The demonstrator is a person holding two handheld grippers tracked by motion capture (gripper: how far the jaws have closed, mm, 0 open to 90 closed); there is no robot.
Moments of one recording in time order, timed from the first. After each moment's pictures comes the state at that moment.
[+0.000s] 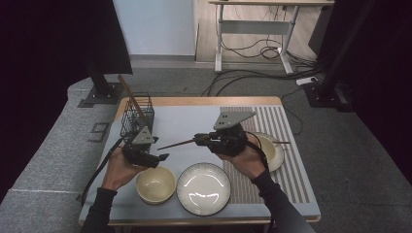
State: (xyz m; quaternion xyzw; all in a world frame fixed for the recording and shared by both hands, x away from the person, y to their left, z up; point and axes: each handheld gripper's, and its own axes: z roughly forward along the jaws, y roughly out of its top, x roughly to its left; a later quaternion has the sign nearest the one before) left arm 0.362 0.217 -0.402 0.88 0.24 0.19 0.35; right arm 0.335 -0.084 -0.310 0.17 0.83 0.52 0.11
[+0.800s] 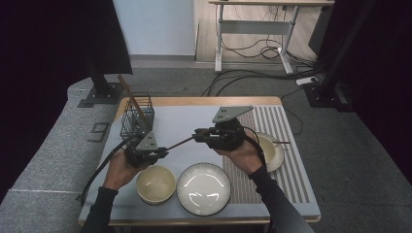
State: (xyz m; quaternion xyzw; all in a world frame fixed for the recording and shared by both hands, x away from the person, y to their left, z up) left arm 0.355 0.212 -0.400 0.91 0.17 0.18 0.33; right arm 0.352 -0.081 -0.312 0.20 0.83 0.52 0.09
